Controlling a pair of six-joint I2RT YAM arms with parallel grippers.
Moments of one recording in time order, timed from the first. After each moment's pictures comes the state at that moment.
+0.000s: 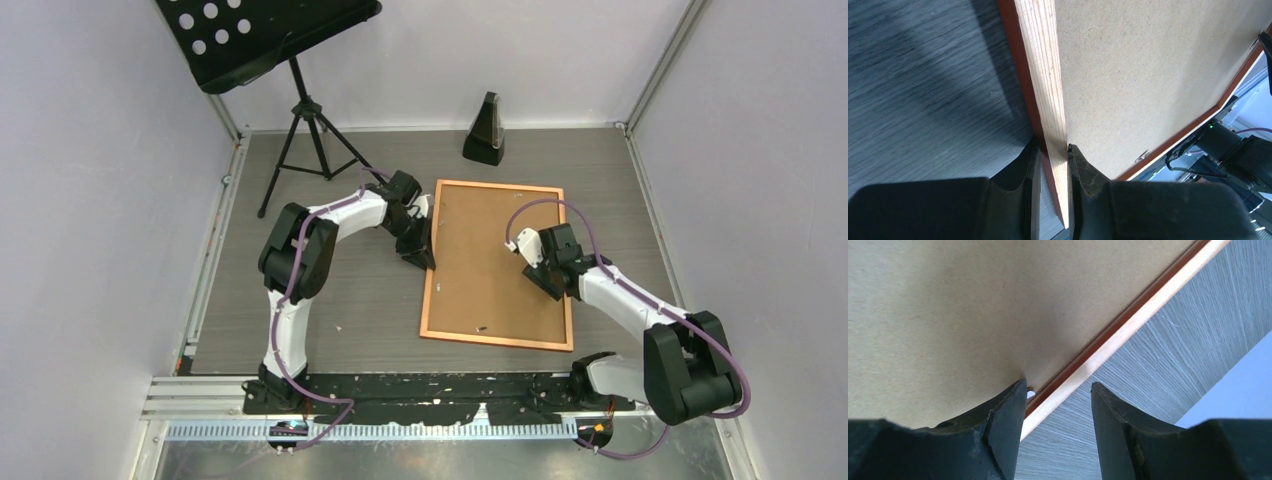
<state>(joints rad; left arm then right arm) -0.54 2.10 1.46 -0.63 0.54 -0.42 0.28 1.24 0.58 -0.41 0.22 -0.63</state>
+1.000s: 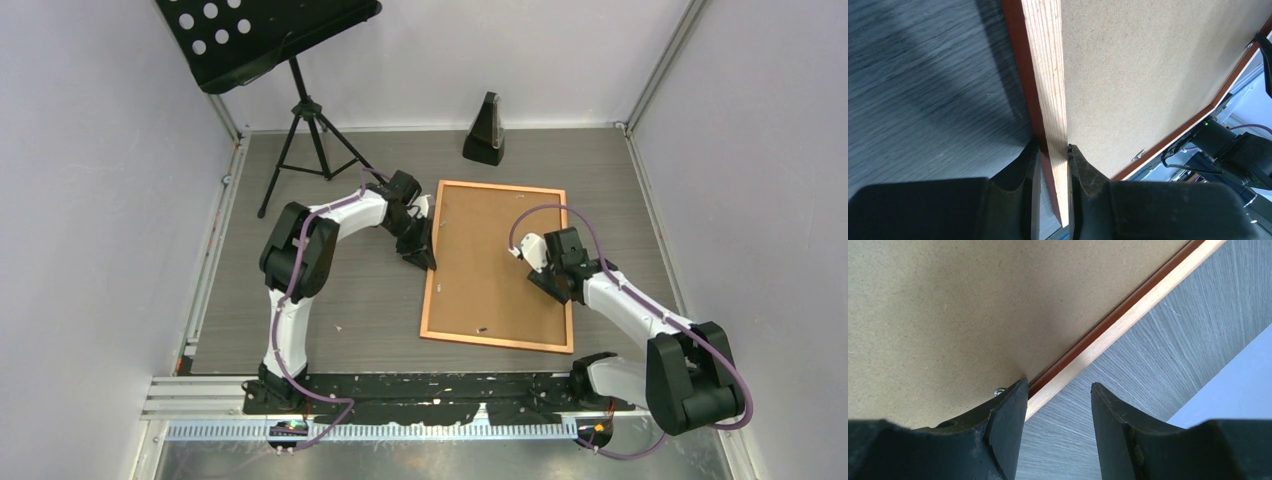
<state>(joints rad) -0.53 2.11 1.47 -0.64 0.56 -0.42 0.25 1.19 0.55 -0.42 0.22 -0.68</state>
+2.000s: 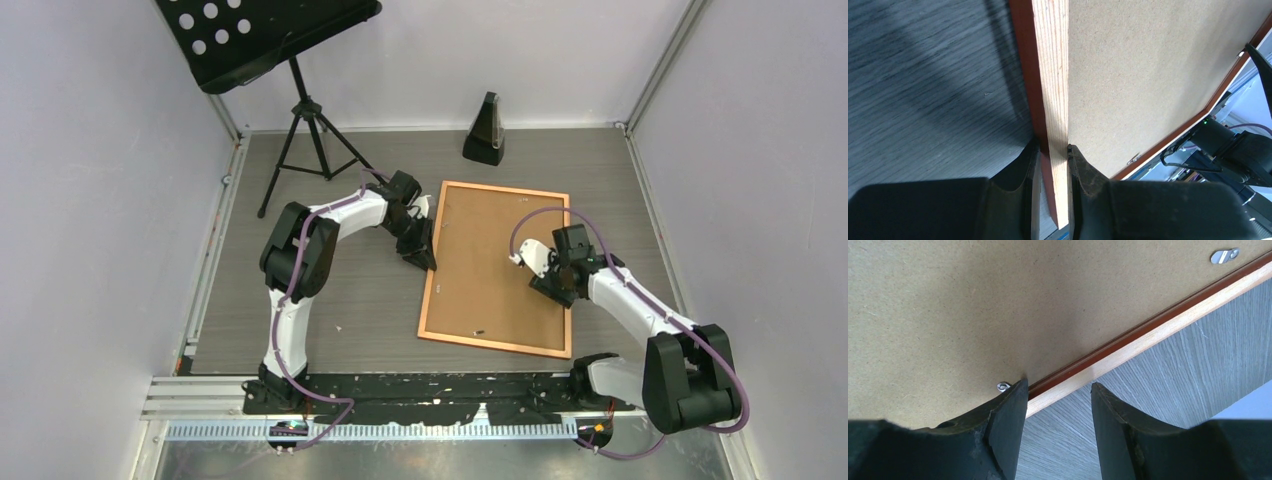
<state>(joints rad) -0.53 2.11 1.47 -0.64 0.57 -0.42 0.19 1.19 0.58 -0.55 0.06 -0.83</state>
